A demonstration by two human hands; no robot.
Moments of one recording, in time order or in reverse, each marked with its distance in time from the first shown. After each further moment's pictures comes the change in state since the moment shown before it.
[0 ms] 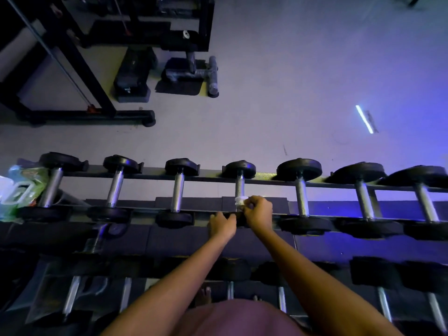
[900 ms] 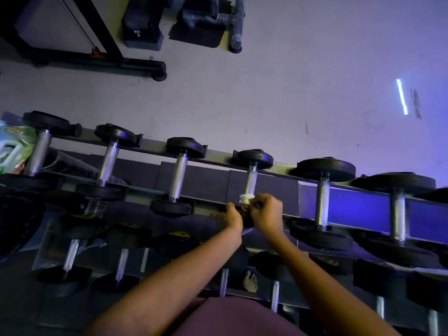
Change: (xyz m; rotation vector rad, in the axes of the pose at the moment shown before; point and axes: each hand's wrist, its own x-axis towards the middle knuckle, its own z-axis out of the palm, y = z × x) left_hand 0.044 0.017 0.044 -0.979 0.169 -0.615; right_hand 0.035 0.014 0.008 -0.147 -0.166 -0.099
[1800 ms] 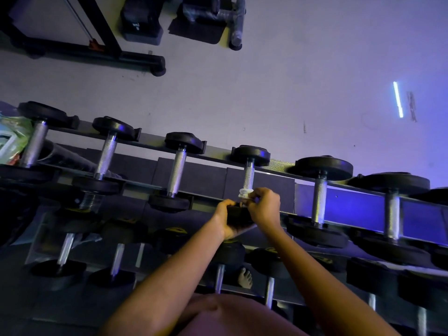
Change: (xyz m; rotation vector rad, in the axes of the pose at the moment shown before) left_hand 0.017 0.012 -0.019 -0.153 -0.541 -0.483; right_hand 0.005 -0.007 -0.001 -0.013 -0.012 0.087
